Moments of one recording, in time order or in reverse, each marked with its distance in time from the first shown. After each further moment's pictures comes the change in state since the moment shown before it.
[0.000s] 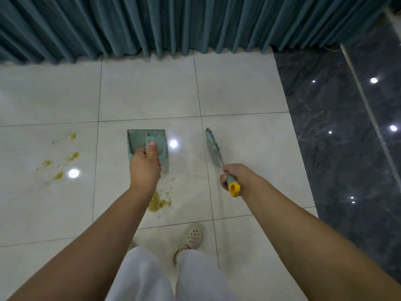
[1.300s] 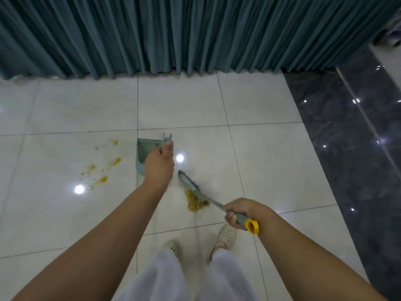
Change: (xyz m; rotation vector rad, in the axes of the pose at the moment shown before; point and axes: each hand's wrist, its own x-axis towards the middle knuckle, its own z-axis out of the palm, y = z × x) left_hand 0.037 -0.029 -0.312 0.018 -0.132 0.096; right_hand -0.075 0.257 0.207 -0.416 -0.005 0.251
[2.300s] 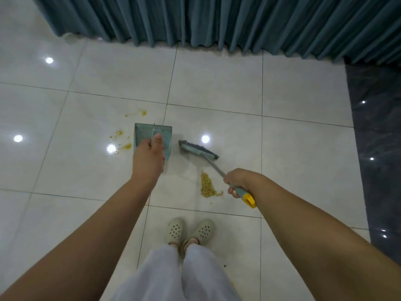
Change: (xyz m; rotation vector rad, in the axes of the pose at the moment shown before) left_hand 0.008 -0.034 -0.026 -0.003 0.260 -0.109; right_hand 0.038 -0.096 0.026 -0.675 0.083 -0.167
